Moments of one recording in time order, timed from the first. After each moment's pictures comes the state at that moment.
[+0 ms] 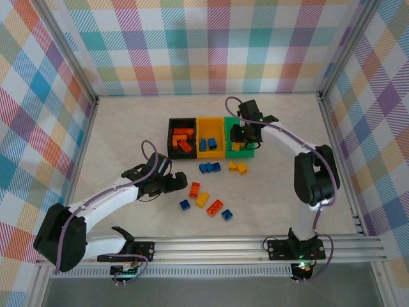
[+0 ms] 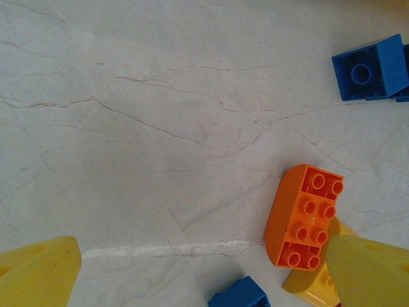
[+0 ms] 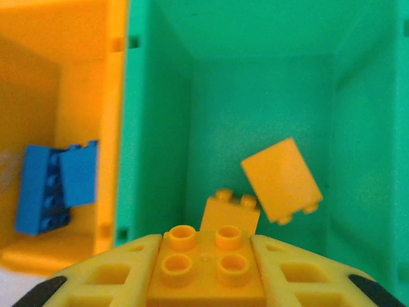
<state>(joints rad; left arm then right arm) -0.56 1.22 0.67 -0.53 0.04 -0.74 0.41 1.88 1.44 -0.58 -0.04 0.37</state>
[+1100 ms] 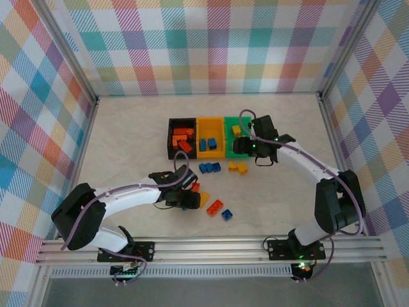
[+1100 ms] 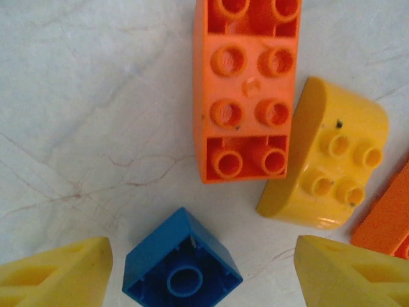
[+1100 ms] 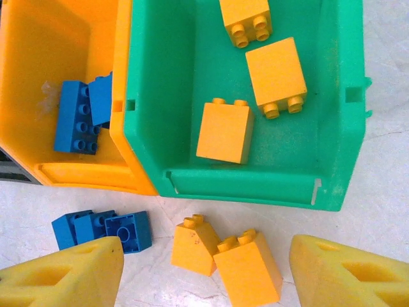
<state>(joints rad) -0.85 1.42 0.74 -0.58 0.03 -0.68 0.41 1.52 1.07 -0.47 -0.12 0.44</state>
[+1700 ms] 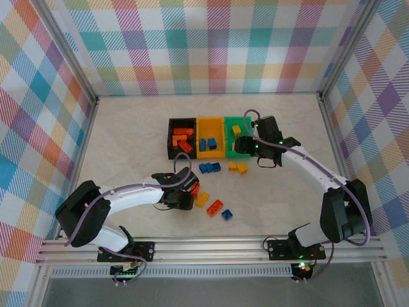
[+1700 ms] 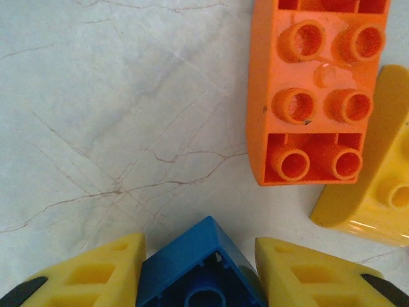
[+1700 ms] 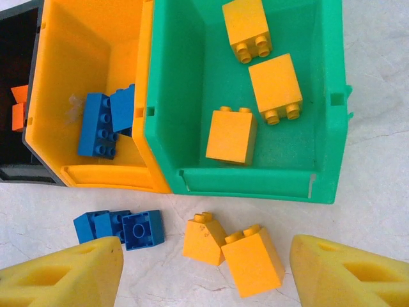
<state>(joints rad) -0.86 1.45 0.75 -0.62 -0.05 -0.68 0.41 1.44 1.04 -0.46 -0.11 0.47</state>
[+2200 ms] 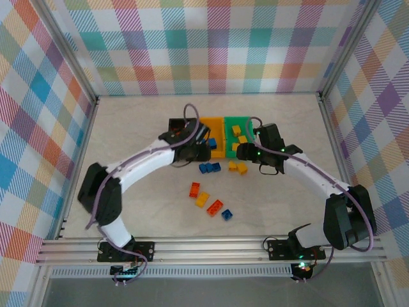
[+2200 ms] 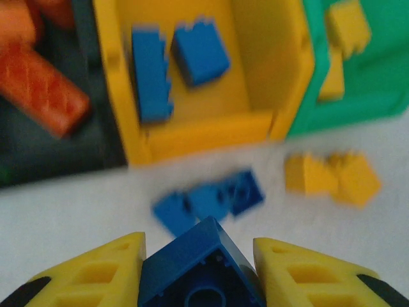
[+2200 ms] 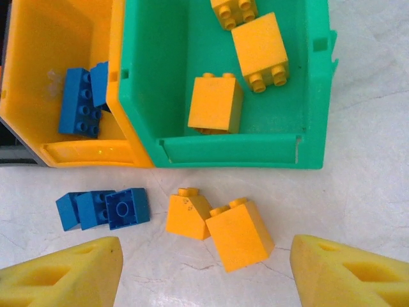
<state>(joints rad) -0.69 1.75 1.43 -0.69 -0.10 -0.57 0.41 1.38 0.92 -0.42 -0.11 0.48</state>
